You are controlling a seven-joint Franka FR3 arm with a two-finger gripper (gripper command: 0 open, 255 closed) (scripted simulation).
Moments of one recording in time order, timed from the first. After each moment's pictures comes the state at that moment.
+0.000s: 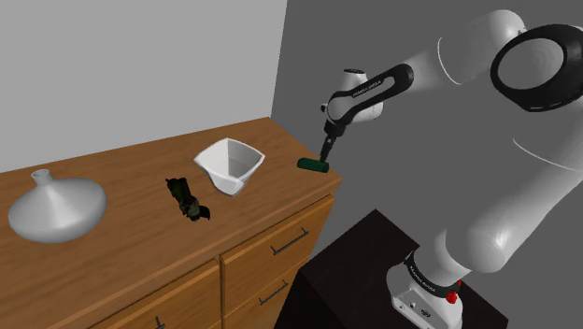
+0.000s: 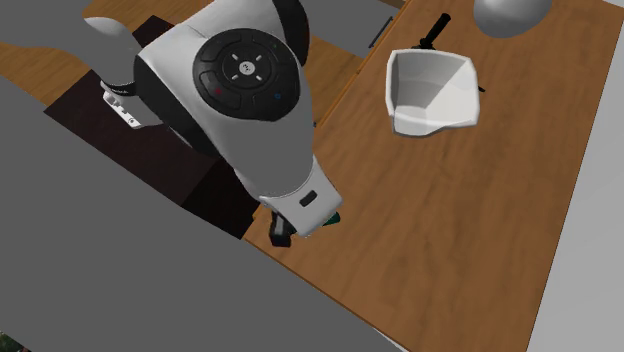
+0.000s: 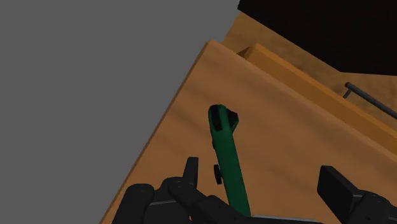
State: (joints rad) arm 0.07 0.07 -0.24 -2.34 0.01 2.42 -0.66
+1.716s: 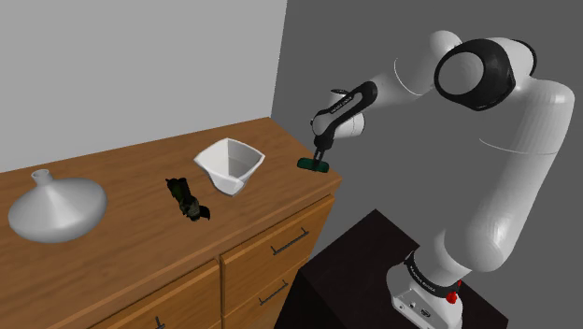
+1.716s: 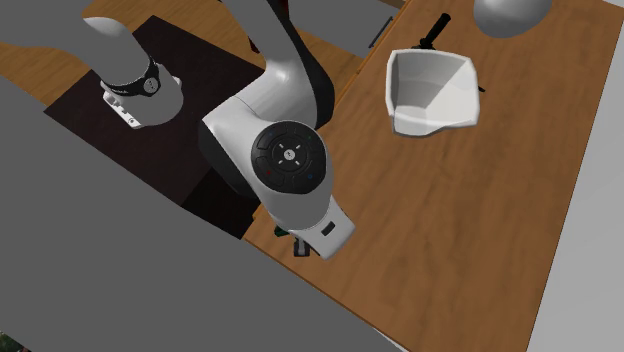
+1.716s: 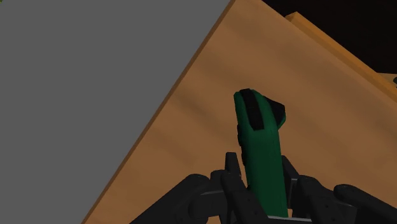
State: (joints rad) arm 0.04 0.32 -0.20 -2.26 0.13 2.58 -0.81
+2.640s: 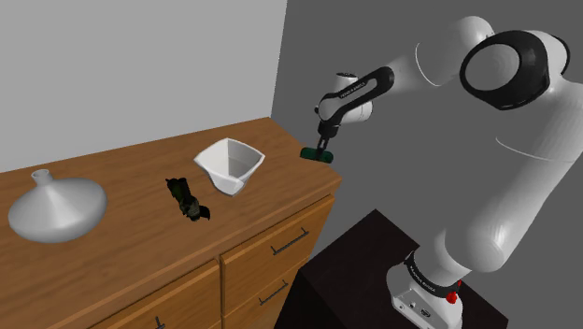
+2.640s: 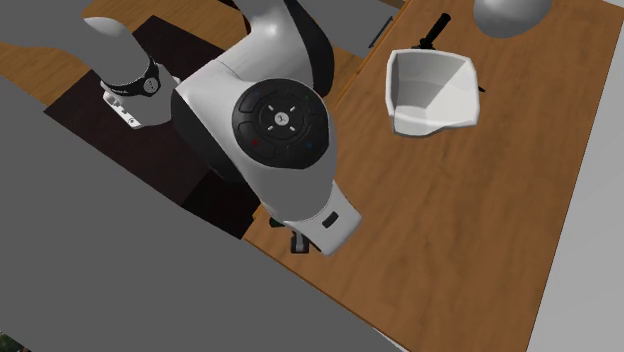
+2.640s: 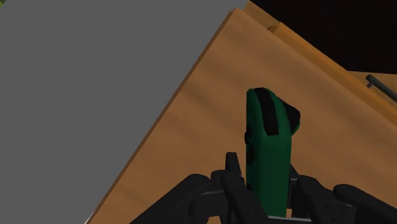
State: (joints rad) arm 0.05 0.20 -0.22 -2.25 0.08 2.45 -0.77
